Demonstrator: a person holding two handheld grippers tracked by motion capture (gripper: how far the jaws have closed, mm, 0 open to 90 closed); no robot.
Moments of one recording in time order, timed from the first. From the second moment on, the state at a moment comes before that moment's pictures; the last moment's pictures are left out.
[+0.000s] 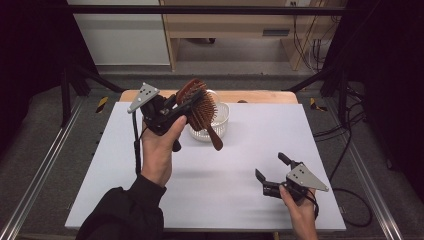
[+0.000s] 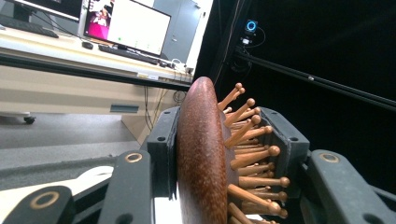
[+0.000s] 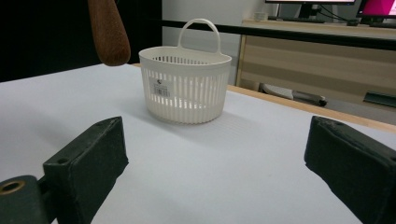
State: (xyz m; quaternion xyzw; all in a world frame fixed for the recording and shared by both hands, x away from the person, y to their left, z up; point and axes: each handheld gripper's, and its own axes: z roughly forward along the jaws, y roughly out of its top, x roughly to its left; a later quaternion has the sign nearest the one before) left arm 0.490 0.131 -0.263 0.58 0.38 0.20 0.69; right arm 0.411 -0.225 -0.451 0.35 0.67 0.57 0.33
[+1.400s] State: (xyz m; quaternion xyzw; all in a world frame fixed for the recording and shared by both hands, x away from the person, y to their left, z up) left arm 0.563 0.134 -0.260 0.53 0.42 0.24 0.70; right arm 0.398 -0.242 -0.460 0.36 0.64 0.59 0.34
